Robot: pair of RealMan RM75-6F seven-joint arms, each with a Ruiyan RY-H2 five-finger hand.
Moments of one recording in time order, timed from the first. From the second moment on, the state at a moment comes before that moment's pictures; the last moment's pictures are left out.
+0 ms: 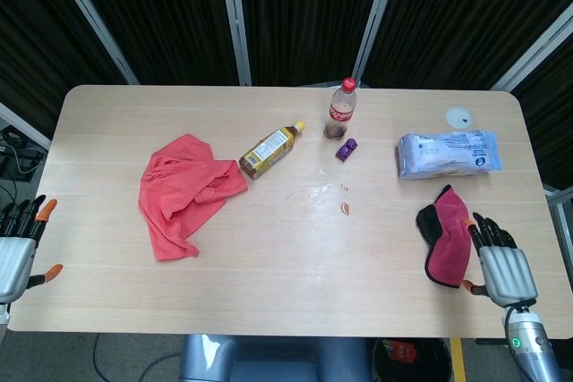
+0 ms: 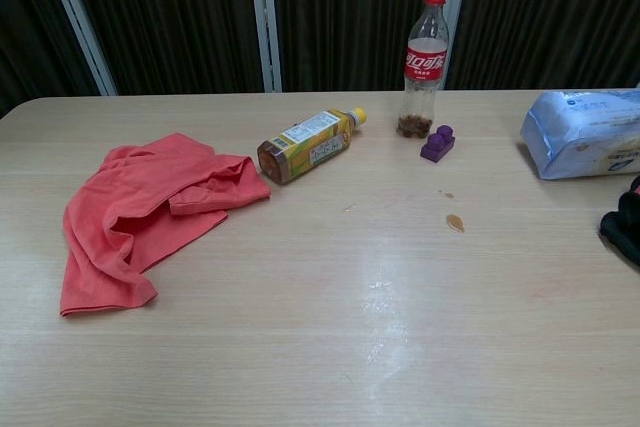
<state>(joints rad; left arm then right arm) -0.11 -1.11 -0.03 -1.64 1.47 1.45 0.24 0.16 -1.16 0.07 -1.71 -1.30 1.26 -0.30</state>
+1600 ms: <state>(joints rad) -0.12 -1.11 -0.02 -1.64 1.44 1.40 0.20 0.39 -1.62 0.21 -1.11 -0.92 1.03 -0.34</state>
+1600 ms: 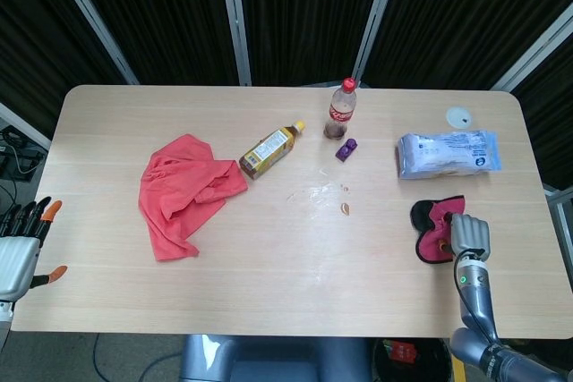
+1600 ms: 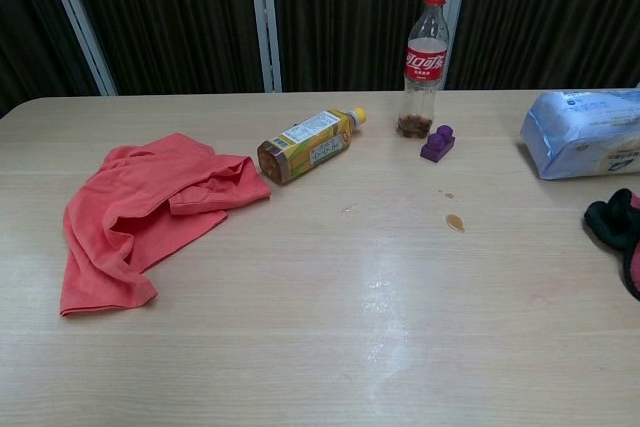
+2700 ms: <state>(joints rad) -0.13 -1.10 -0.02 -1.65 1.43 1.38 0.17 0.59 -1.86 0.30 -1.04 -0.95 1.00 -0.43</state>
